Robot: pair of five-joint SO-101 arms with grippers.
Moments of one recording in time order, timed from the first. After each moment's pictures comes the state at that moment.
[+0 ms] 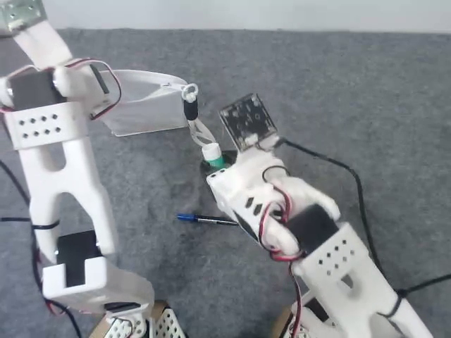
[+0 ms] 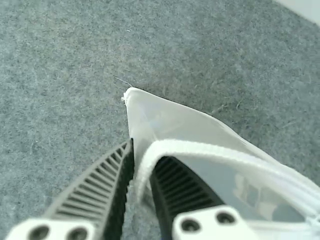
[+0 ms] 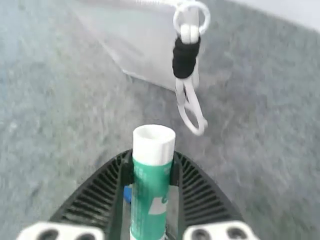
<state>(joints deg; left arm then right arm) -17.2 4.3 -26.7 95.0 21.3 -41.3 -47.7 39.3 49.8 -6.3</state>
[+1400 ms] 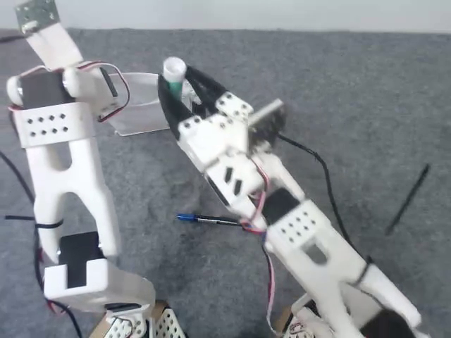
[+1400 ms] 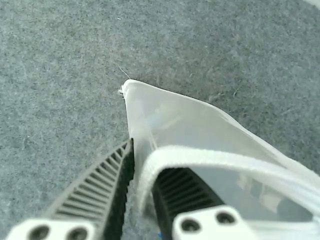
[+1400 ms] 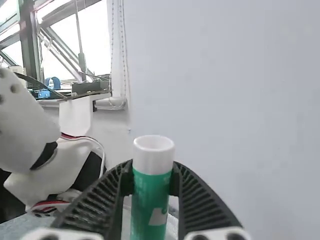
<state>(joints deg) -15.3 3.8 -24.4 95.0 21.3 -41.3 -29.4 41.0 -17.1 -6.1</state>
